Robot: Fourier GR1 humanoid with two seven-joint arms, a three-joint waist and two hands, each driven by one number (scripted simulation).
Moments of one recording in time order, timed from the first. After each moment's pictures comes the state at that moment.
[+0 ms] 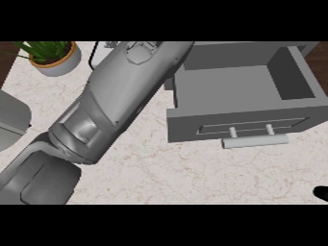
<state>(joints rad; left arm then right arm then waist) -1.56 0.00 -0.25 -0.42 0.39 0.50 0.14 -0.01 -0.14 -0.31 -2.26 -0.10 0.08 0.38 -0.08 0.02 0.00</state>
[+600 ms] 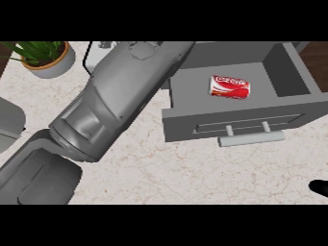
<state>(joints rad) -1.61 0.00 -0.31 -0.33 0.46 0.64 0.08 -0.05 -0.18 -0.30 -2.24 -0.06 0.10 0.36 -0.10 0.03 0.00</state>
